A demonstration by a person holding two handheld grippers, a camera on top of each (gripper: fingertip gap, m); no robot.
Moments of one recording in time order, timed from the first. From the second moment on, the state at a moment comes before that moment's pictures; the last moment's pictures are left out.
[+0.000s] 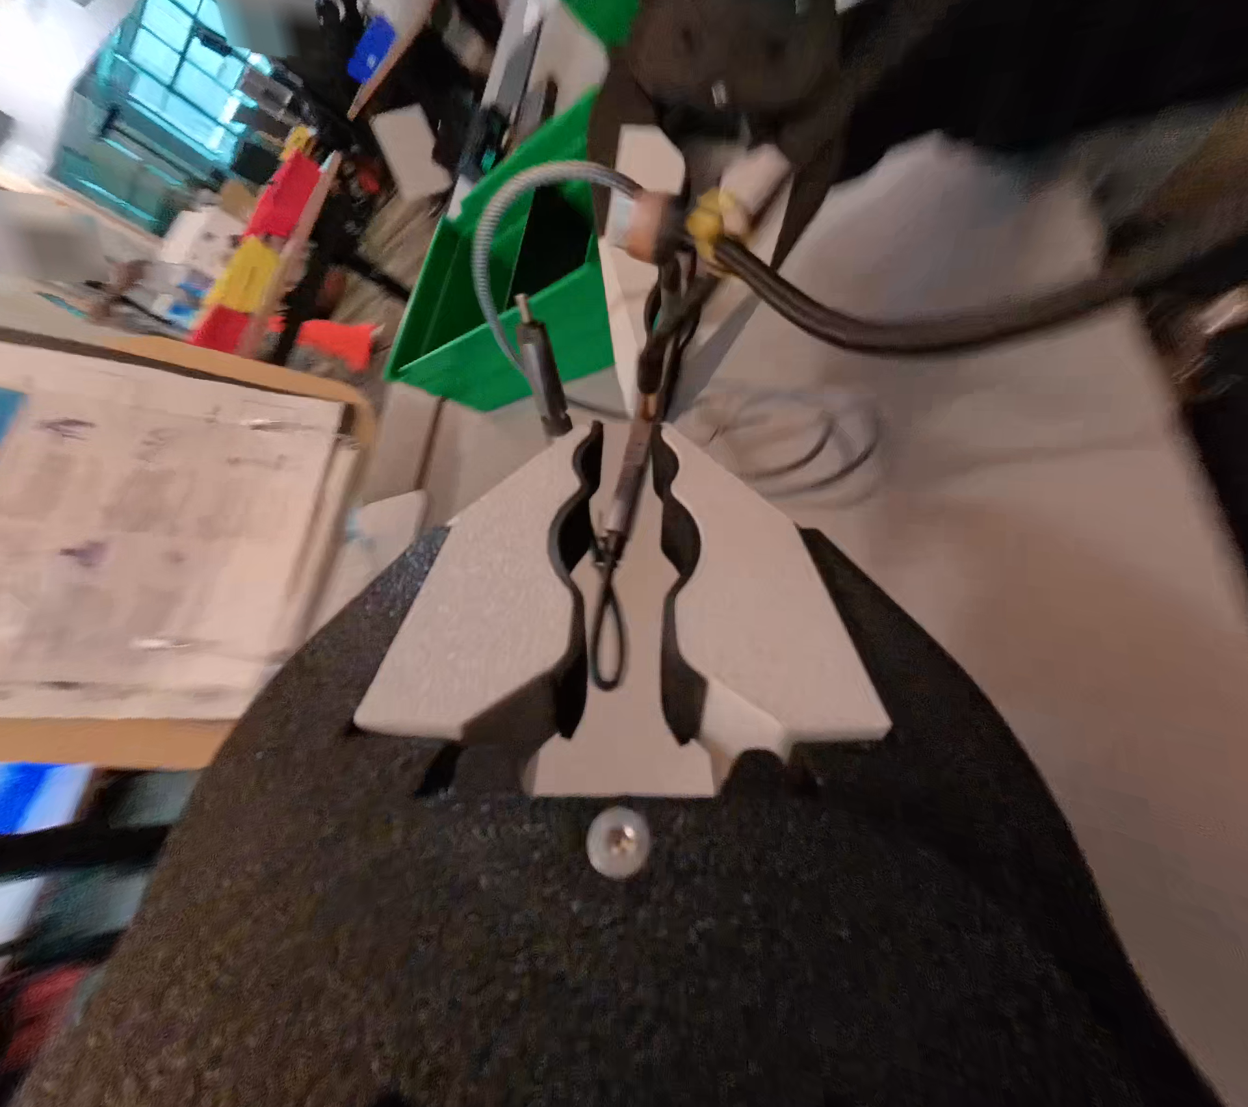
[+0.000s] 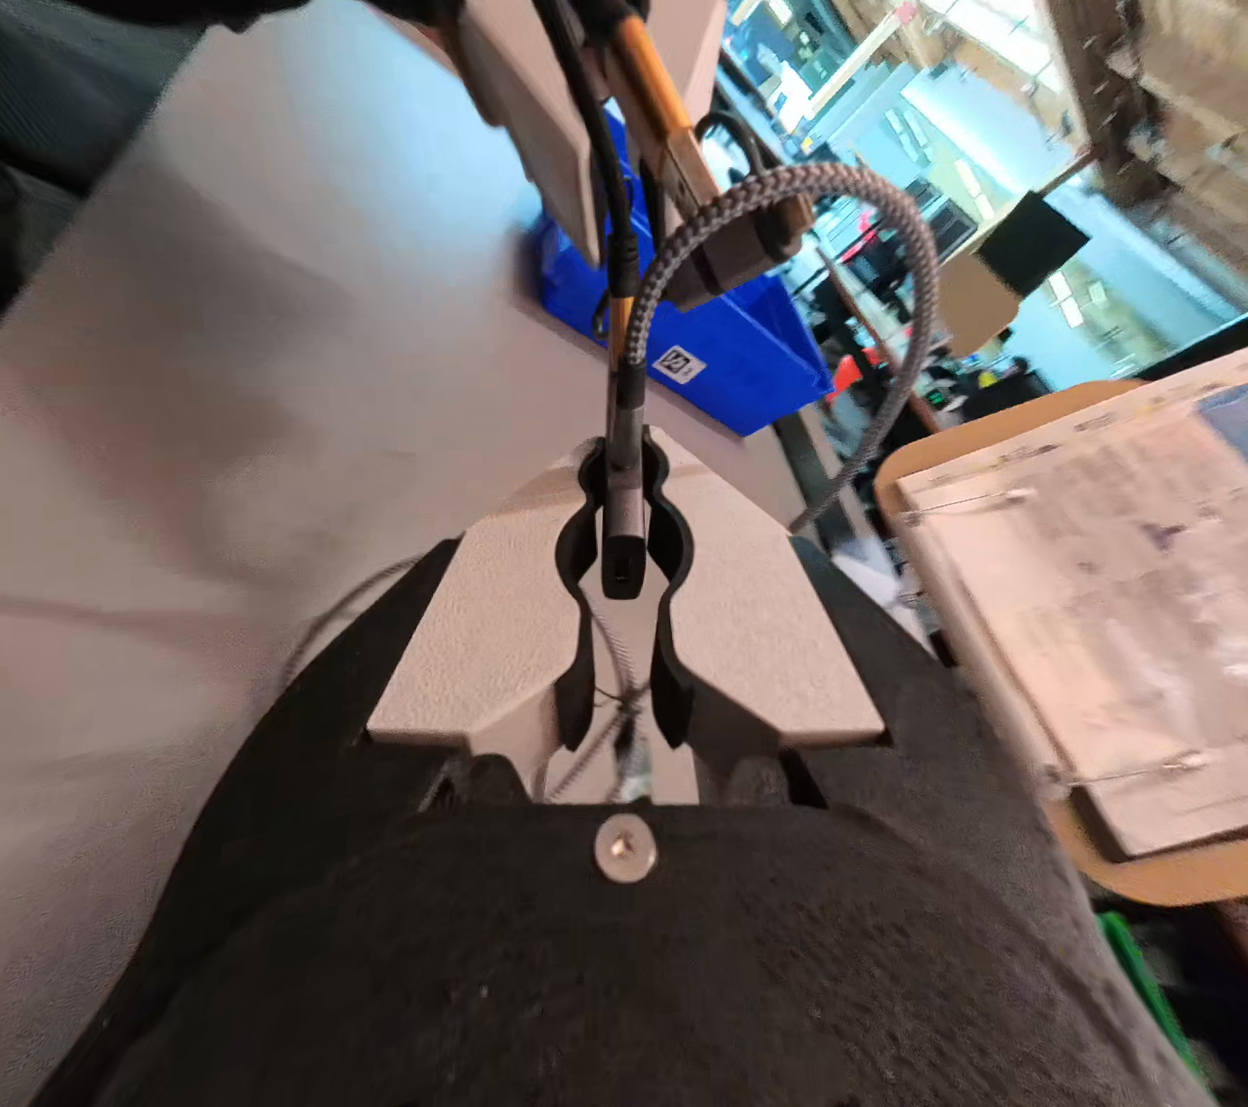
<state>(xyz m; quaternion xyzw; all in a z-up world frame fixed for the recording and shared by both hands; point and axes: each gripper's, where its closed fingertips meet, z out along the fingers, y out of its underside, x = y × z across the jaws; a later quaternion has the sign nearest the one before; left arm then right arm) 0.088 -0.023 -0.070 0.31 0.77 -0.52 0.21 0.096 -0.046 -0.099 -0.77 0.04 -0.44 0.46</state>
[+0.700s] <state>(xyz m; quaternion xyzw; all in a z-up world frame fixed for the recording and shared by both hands) 0.060 0.008 -0.077 0.16 0.78 -0.54 -0.25 0.070 -0.004 -0.070 -0.70 -0.15 -0.59 0.37</state>
